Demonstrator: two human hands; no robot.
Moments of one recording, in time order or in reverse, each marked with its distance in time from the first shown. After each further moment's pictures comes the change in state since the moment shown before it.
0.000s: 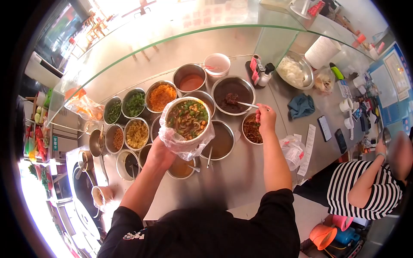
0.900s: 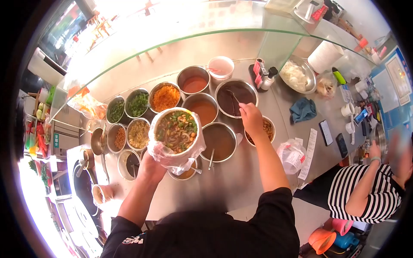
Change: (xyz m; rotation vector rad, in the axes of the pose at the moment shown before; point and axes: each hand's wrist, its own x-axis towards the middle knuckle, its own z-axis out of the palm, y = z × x) left_hand -0.045 0.015 -0.022 0.055 0.027 0.037; right_hand -0.009 0.010 0.049 -0.832 -0.157 -0.982
